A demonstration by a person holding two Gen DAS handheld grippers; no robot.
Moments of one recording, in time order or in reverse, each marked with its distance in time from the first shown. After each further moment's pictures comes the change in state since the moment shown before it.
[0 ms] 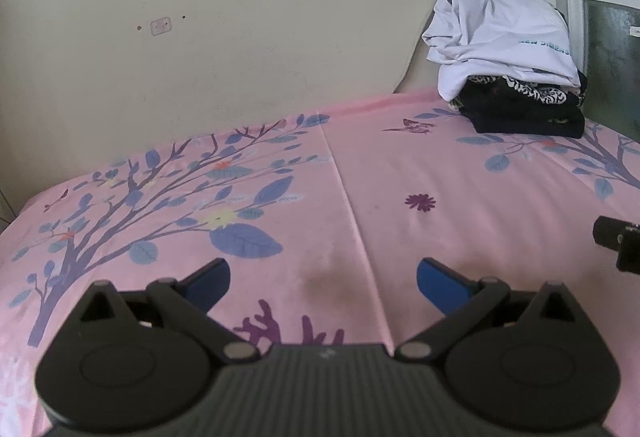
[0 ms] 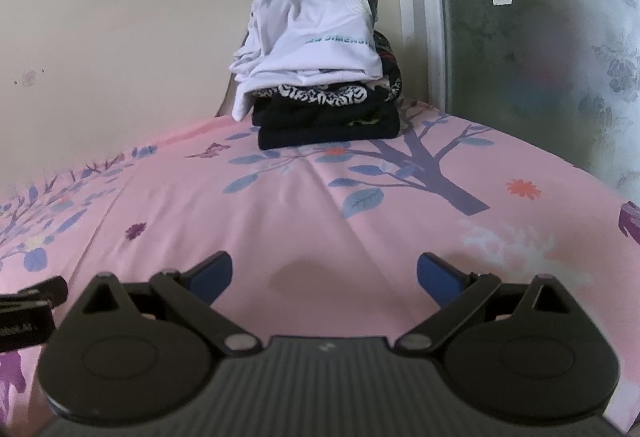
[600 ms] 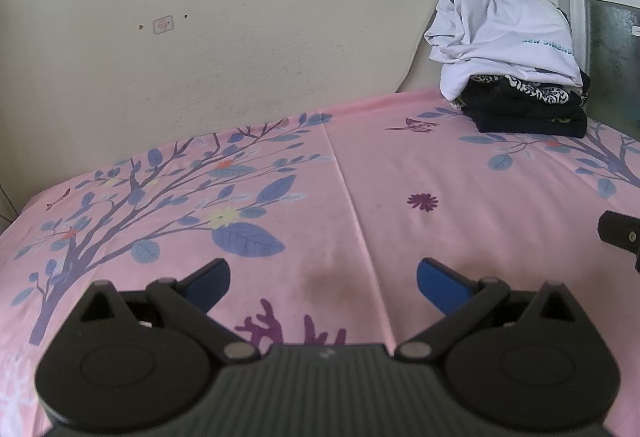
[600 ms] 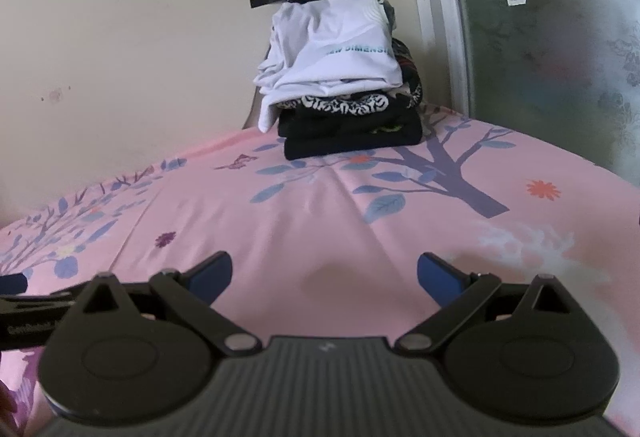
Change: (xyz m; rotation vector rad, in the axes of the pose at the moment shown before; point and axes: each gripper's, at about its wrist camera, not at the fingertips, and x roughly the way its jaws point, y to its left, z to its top) left arm -0.001 0.001 -0.001 0.003 -0.001 0.002; right arm -0.008 -0.006 -0.001 0.029 -0.027 0.092
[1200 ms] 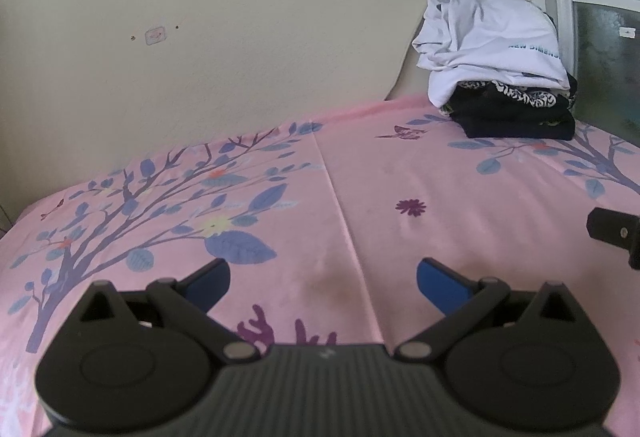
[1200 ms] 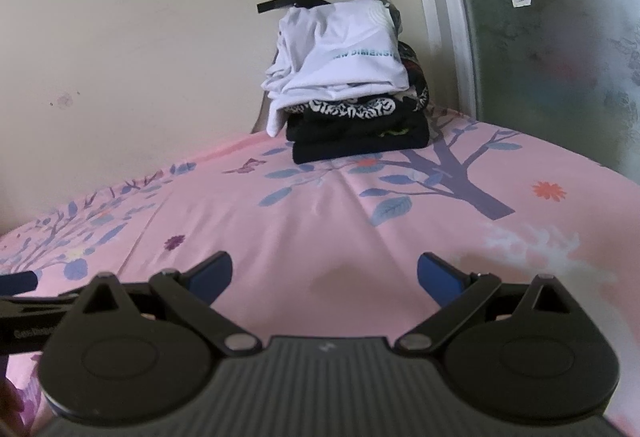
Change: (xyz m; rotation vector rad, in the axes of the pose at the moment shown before) left arm -0.005 -0.001 -0.002 0.017 -0.030 -0.027; right arm -0.006 -0.001 -0.001 0.001 -0.016 0.034
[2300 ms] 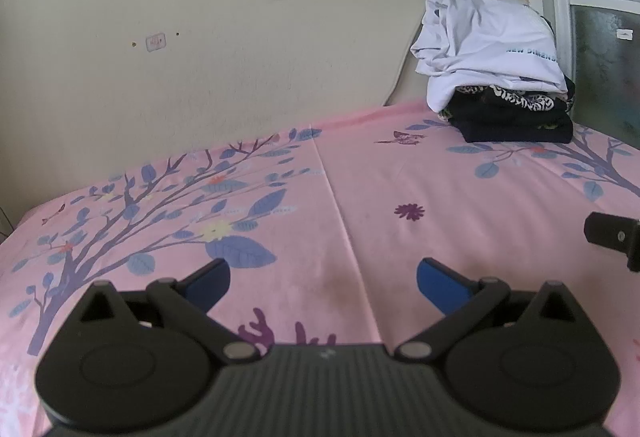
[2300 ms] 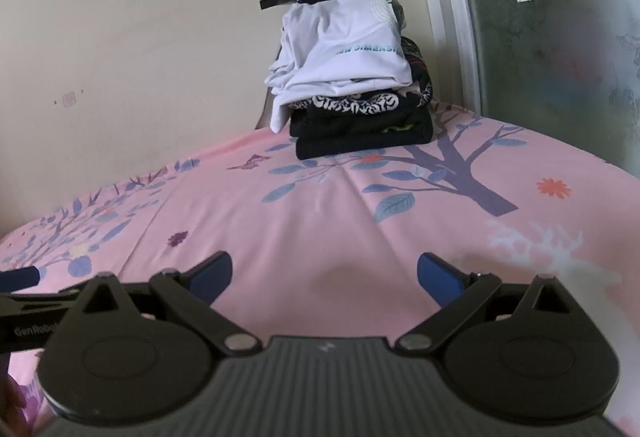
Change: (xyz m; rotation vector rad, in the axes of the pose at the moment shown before) left arm -0.003 -0.001 -0.001 0.005 -0.020 0.004; right arm 0.003 -0.002 0.001 0.003 0.017 0.015
